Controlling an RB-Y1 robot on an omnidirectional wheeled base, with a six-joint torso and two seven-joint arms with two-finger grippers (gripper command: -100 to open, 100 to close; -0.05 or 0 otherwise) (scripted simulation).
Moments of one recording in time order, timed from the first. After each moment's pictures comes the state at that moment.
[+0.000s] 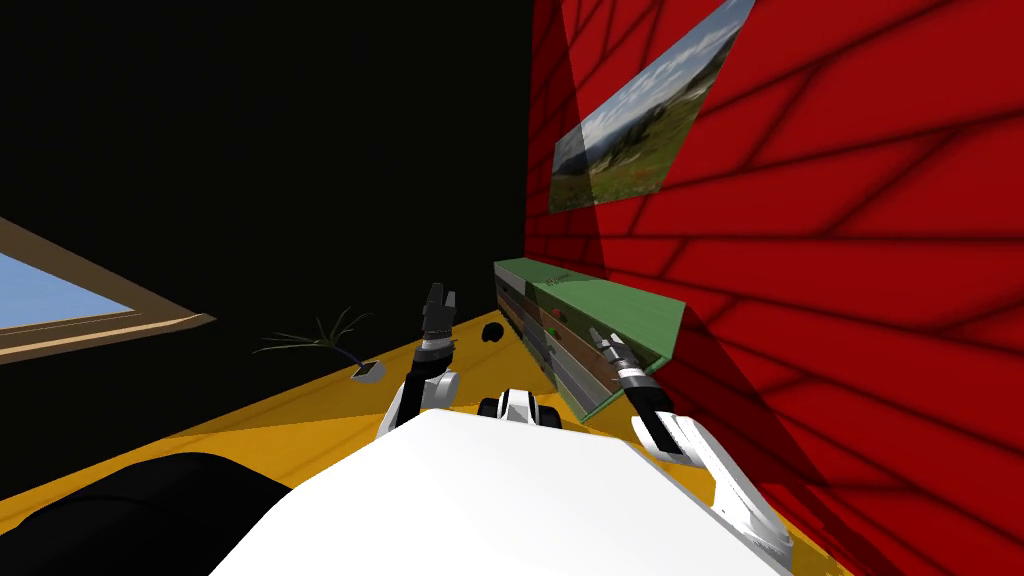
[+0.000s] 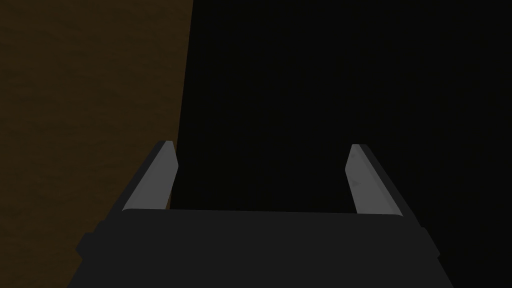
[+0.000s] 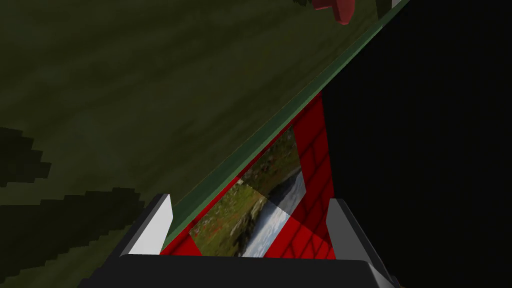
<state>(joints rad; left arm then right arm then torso) 0.46 -0.04 -0.07 -2.34 -0.08 -0.47 -0.17 0.42 -0.28 -0.19 -1.92 0.74 -0.24 0.19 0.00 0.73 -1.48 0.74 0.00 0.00</state>
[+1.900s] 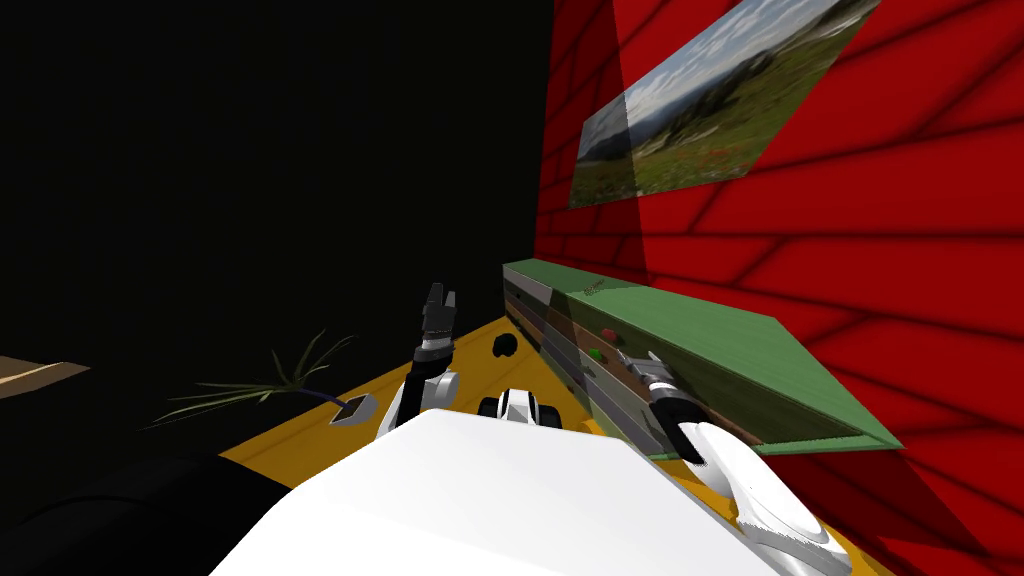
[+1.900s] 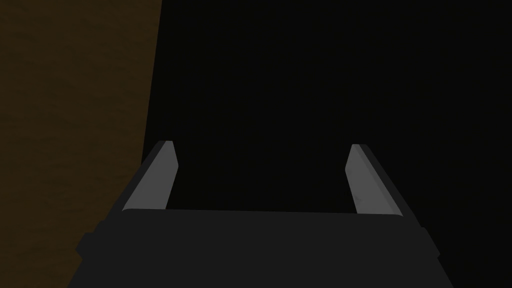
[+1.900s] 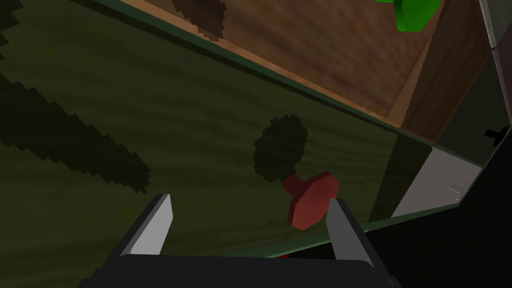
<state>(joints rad) 0.46 -0.04 -0.07 -2.34 -0.08 -0.47 -0.17 0.39 -0.40 -0.32 -1.65 1.21 -0.12 0.23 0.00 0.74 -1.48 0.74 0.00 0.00</state>
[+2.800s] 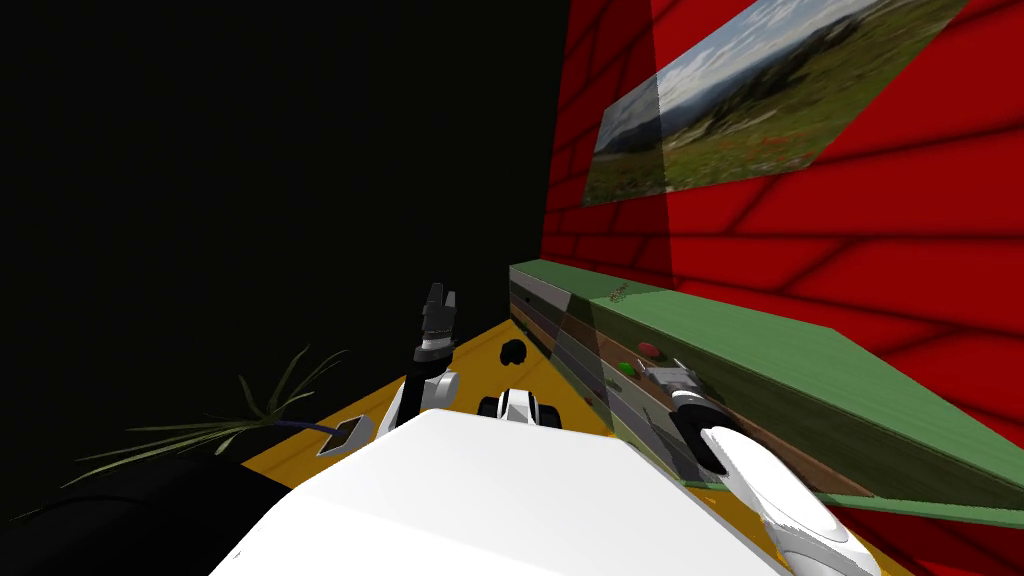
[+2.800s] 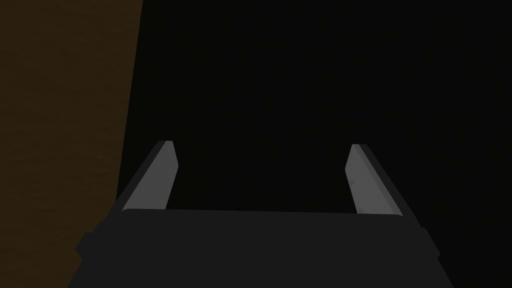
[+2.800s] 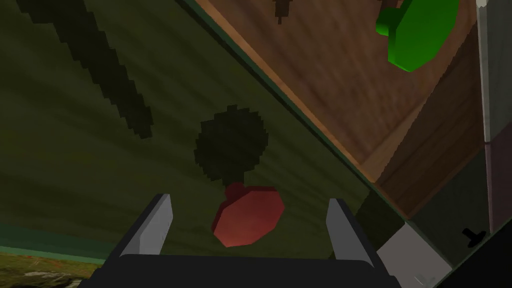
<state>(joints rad) 0.46 -0.04 -0.07 -2.34 -0.08 -0.47 -0.17 0.36 -0.47 -0.38 -1.53 1.43 -0.07 0.26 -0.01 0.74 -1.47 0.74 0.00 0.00</state>
